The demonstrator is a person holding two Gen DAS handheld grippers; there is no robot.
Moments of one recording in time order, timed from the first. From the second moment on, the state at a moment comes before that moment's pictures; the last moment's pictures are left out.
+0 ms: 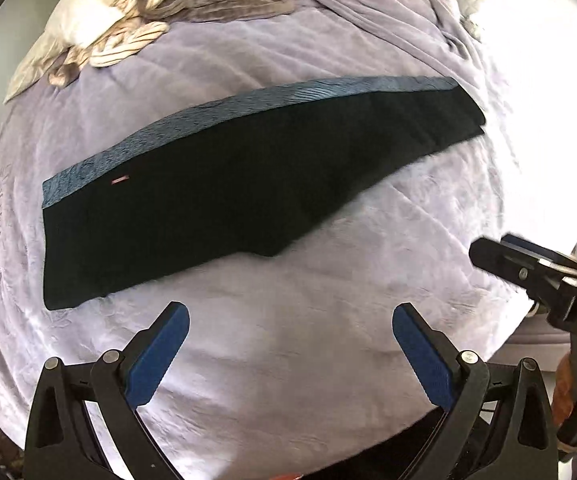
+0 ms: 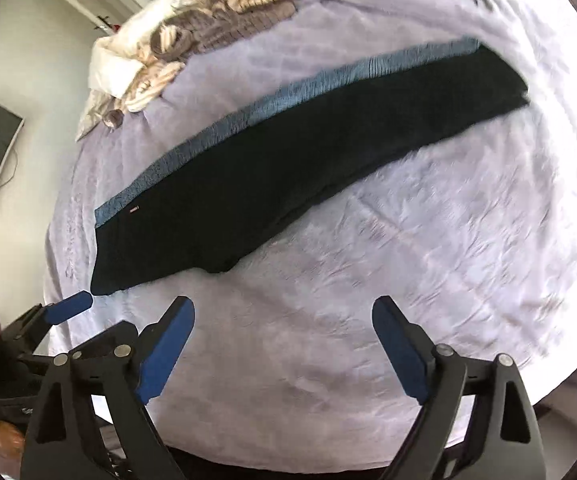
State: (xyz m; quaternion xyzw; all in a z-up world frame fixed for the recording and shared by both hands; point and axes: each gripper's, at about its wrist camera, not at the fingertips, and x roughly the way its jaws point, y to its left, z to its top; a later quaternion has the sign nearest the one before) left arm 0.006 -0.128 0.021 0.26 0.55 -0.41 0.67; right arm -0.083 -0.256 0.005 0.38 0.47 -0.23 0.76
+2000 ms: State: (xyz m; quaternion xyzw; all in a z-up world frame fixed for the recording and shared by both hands) left arm -0.166 -0.336 0.051 0.34 0.50 -0.54 0.59; right arm -0.328 -0.368 0.104 0.46 0.35 -0.43 0.70
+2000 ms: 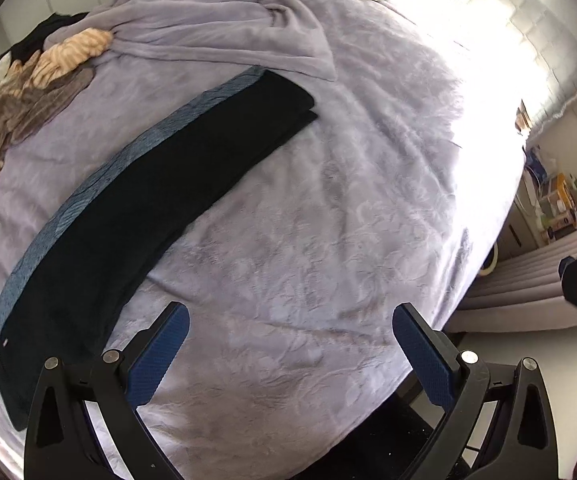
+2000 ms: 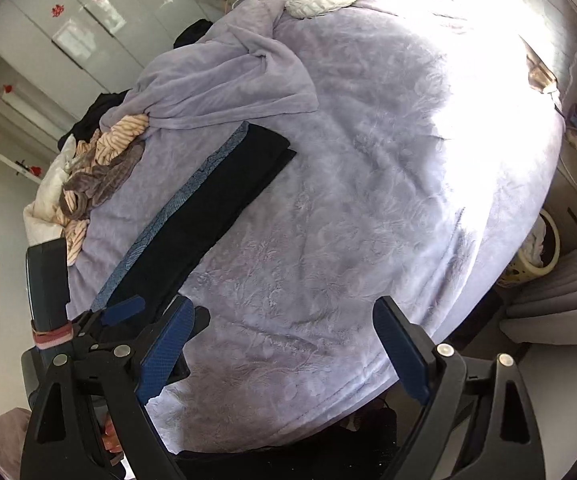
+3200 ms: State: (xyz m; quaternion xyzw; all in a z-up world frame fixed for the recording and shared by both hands) left arm -0.072 -0.327 0.012 0.30 0.54 -0.41 0.68; right arm -0.266 -0.458 0.069 0.50 0.36 -0.33 0.72
